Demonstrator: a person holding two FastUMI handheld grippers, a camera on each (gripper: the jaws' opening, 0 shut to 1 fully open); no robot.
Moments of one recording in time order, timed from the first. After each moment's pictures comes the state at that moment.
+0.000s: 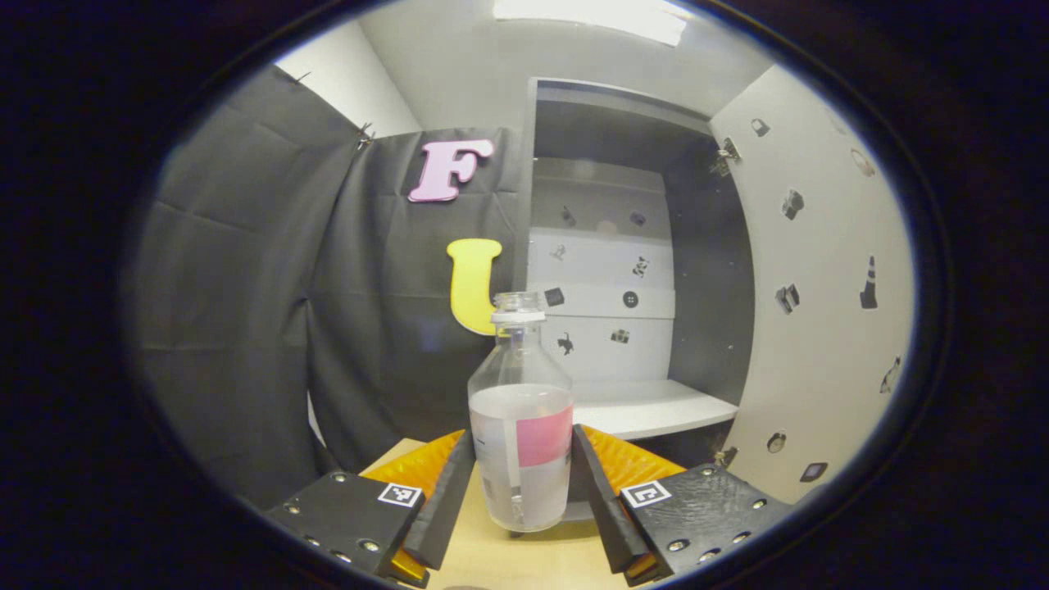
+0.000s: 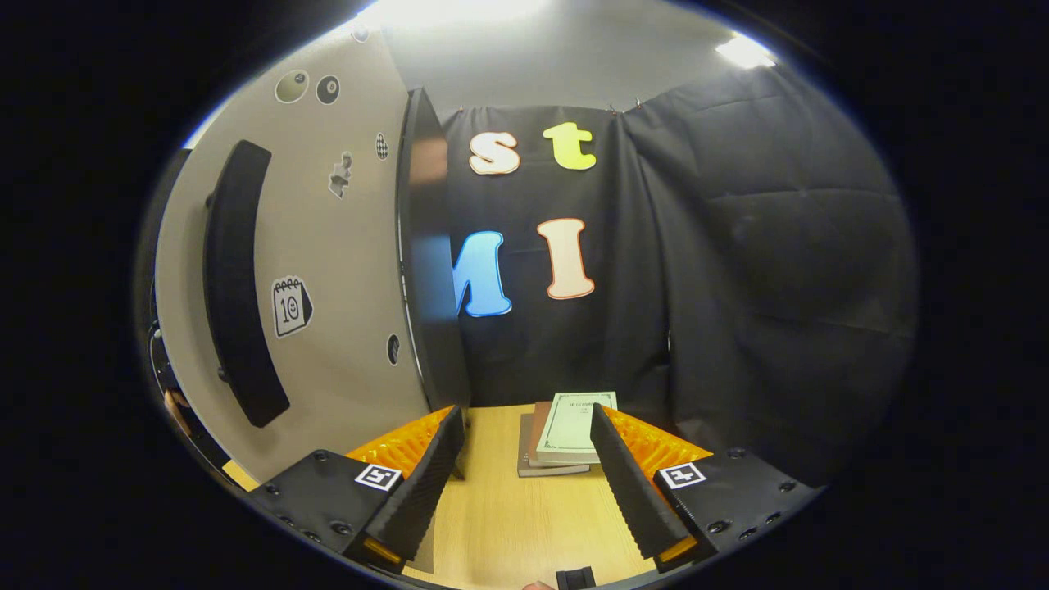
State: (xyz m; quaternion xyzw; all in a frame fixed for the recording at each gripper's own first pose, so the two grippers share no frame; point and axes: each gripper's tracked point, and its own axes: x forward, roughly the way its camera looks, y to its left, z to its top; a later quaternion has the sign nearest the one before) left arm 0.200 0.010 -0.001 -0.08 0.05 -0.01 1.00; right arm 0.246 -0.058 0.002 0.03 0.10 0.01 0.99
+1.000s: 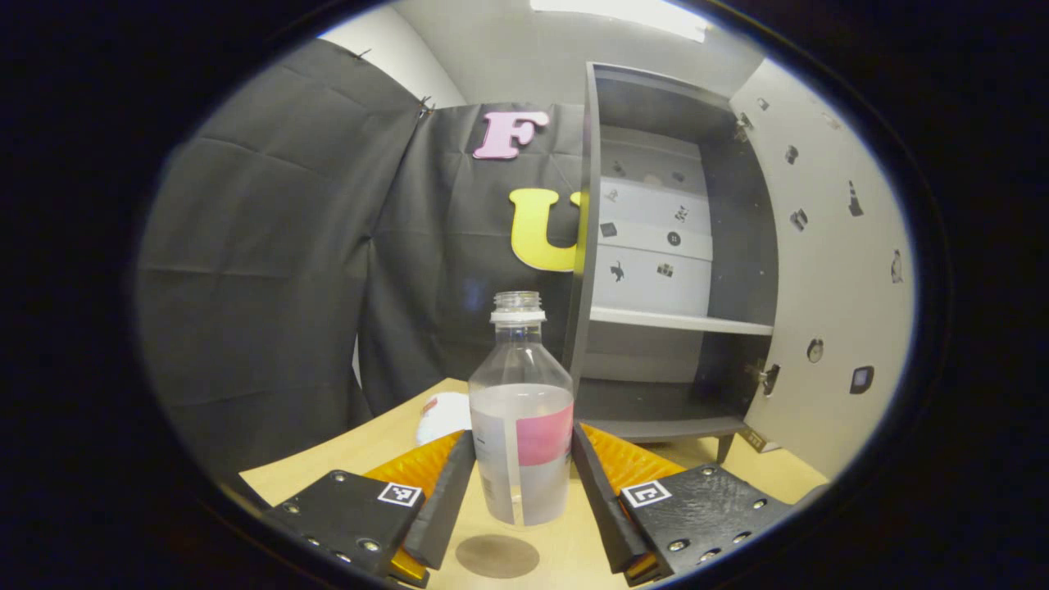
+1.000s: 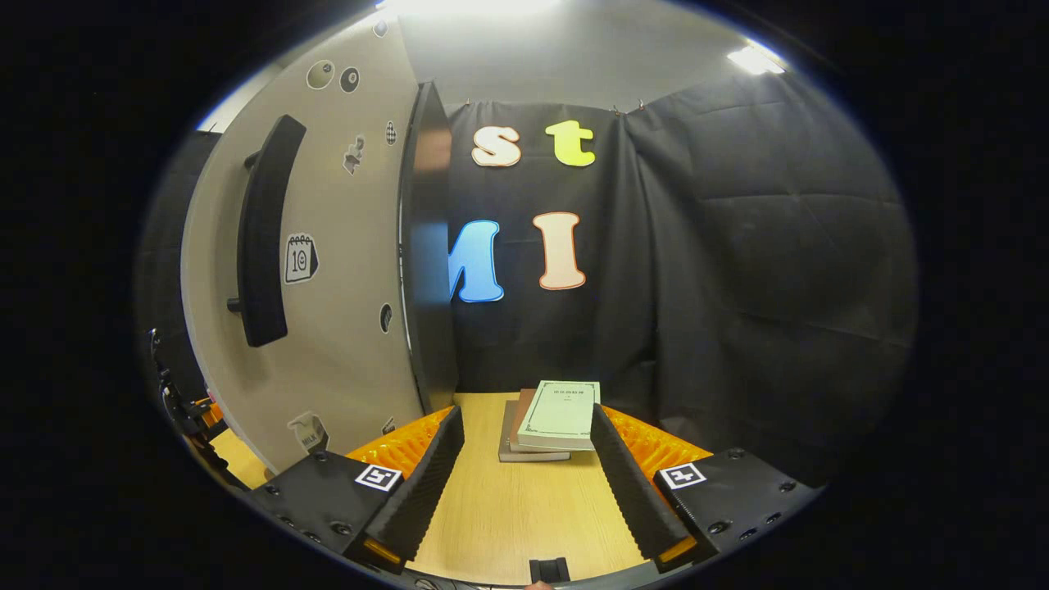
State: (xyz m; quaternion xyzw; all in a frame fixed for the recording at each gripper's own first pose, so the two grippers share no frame) left arm 0.105 0.038 -0.170 -0.10 0.09 0.06 0.99; right arm 0.214 -0.081 -0.029 0.00 0.13 -0.01 0.99
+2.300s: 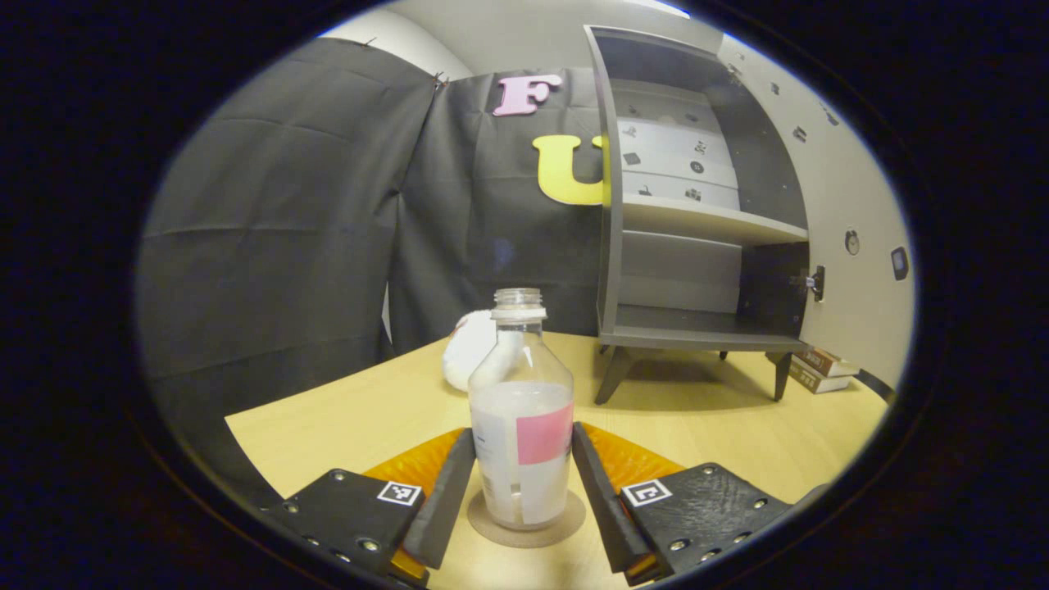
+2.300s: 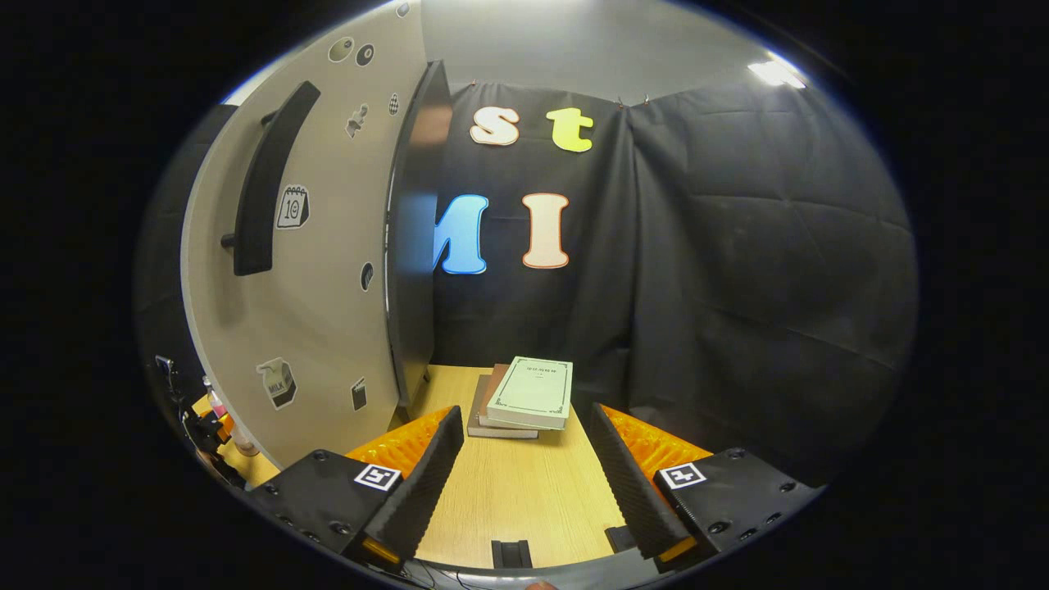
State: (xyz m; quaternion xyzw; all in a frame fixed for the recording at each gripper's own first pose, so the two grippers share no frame) left arm 0.089 0.035 -0.308 -0.09 0.15 0.11 0.98; right arm 0.196 -0.099 -0.050 -0.04 0.16 -0.03 0.99
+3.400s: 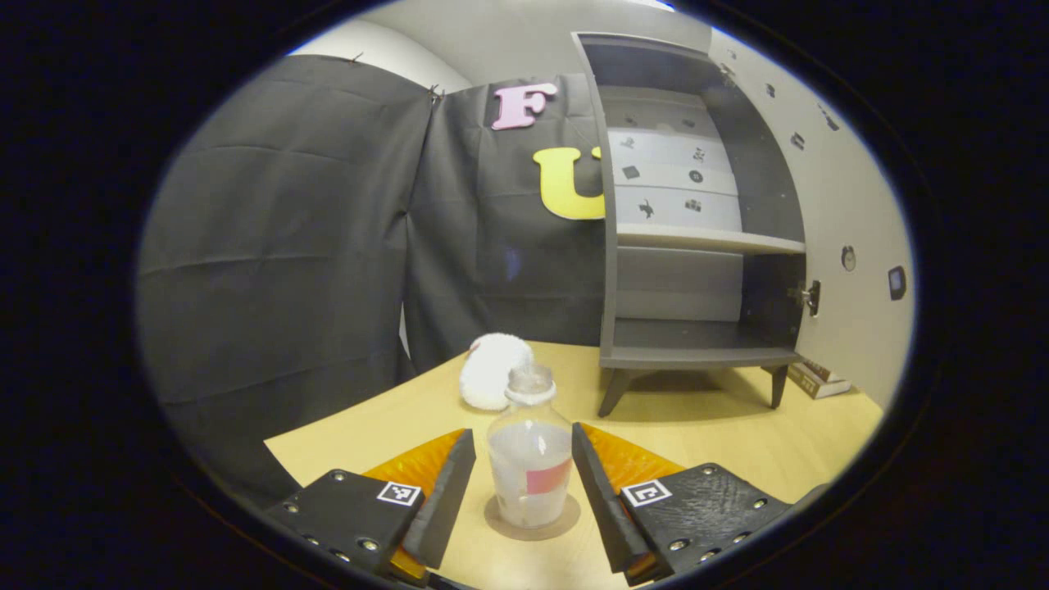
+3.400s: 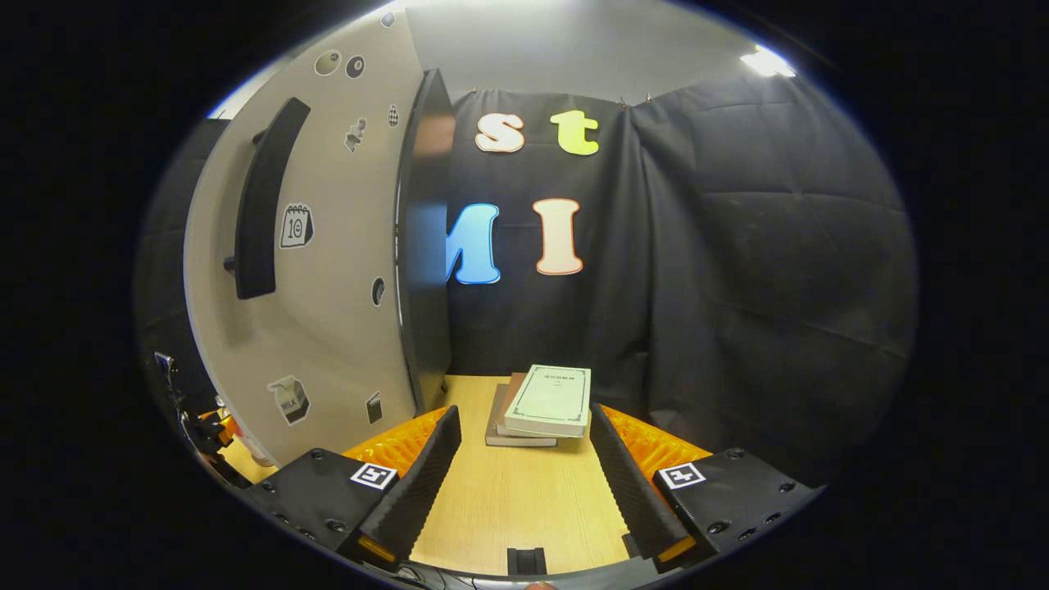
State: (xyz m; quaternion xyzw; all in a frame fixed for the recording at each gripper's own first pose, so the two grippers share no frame) left arm 0.060 0.034 -0.236 -0.05 0.14 0.13 0.98; right arm 0.210 -0.090 -0.040 -0.01 0.14 0.01 0.99
